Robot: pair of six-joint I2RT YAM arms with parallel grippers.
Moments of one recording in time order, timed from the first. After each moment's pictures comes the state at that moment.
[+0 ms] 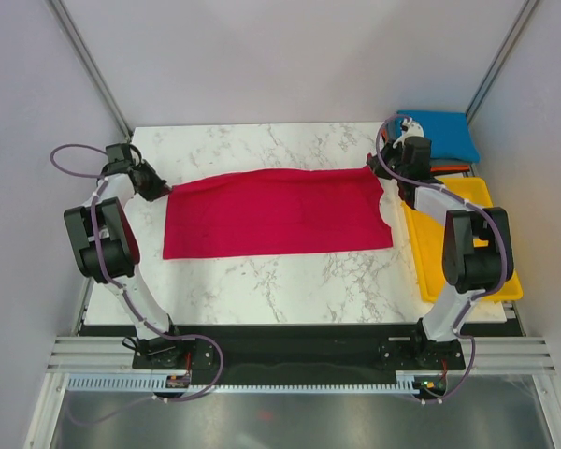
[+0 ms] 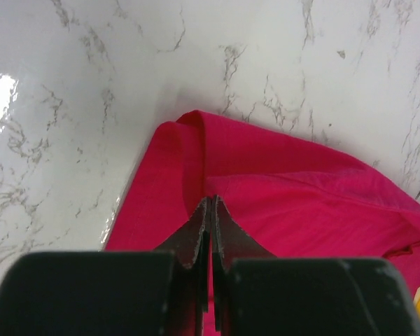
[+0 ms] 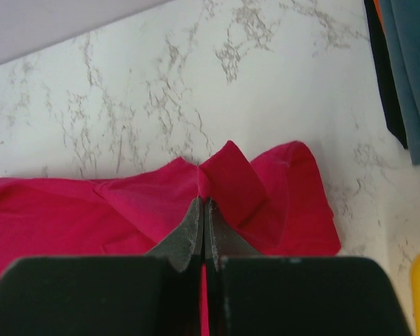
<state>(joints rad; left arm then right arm) 0.30 1.93 1.37 -0.34 0.30 -0.48 0.06 1.80 1.14 0.28 -0.22 0.41</state>
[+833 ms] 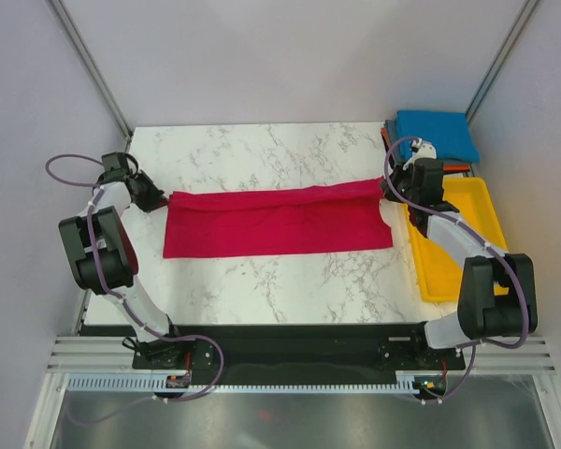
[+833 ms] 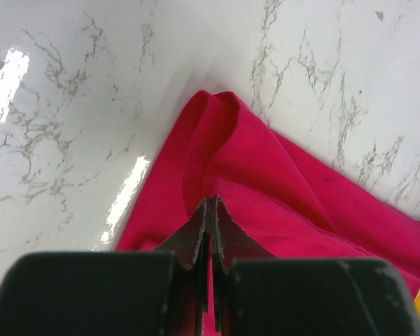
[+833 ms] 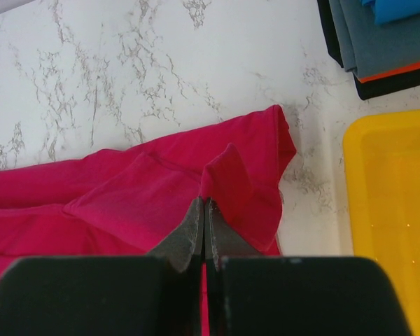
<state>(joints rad) 0.32 1.83 1.26 -0.39 0.29 -0.46 0.06 1.47 0.87 0.16 -0.13 0.34</state>
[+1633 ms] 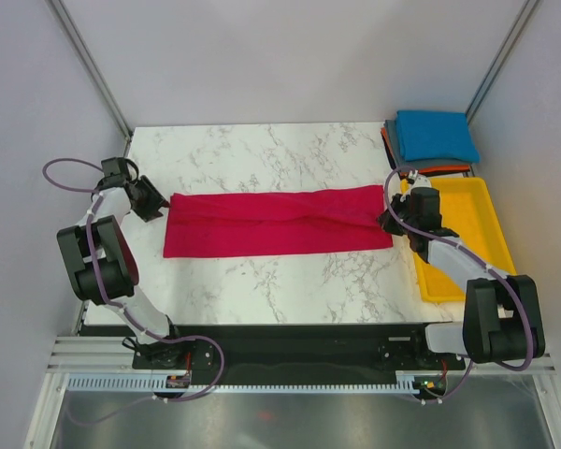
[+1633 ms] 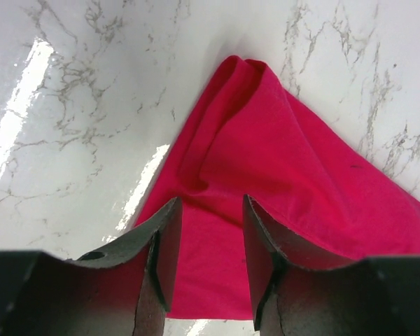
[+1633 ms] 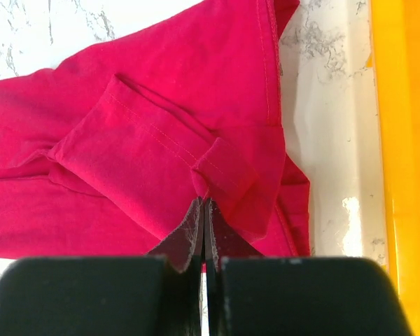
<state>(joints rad) 0.32 1.74 1.17 -0.44 0.22 -0.44 0.07 1.32 0.63 0.07 -0.17 0.39</state>
